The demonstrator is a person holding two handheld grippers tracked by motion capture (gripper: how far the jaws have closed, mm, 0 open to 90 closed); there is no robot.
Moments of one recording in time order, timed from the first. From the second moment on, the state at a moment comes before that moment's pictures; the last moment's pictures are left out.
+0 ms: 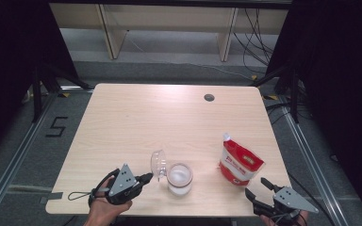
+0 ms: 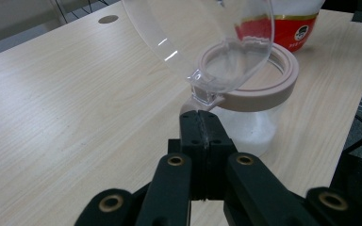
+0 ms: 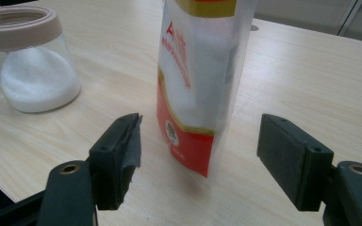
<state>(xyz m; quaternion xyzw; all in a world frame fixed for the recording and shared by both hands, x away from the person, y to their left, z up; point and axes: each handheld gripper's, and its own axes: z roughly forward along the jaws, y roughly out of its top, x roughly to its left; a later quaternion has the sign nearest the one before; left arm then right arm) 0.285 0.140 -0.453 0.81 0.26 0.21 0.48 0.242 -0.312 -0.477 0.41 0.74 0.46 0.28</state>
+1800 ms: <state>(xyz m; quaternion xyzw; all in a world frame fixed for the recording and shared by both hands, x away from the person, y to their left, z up) 0.278 0.140 -0.451 0.80 0.27 0.16 0.51 0.242 -0.310 -0.478 0.41 0.74 0.46 0.27</state>
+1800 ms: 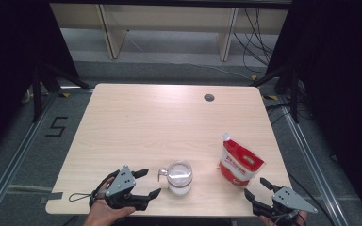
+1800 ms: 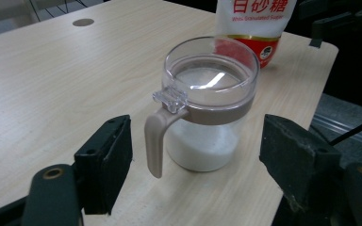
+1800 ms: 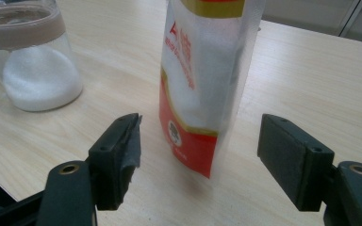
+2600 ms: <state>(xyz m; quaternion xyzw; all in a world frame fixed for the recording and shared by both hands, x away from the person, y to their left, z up) 0.266 0.151 -0.471 0.81 0.28 0.16 0.48 0.242 -0.310 -0.477 0.41 0.74 0.46 0.28</state>
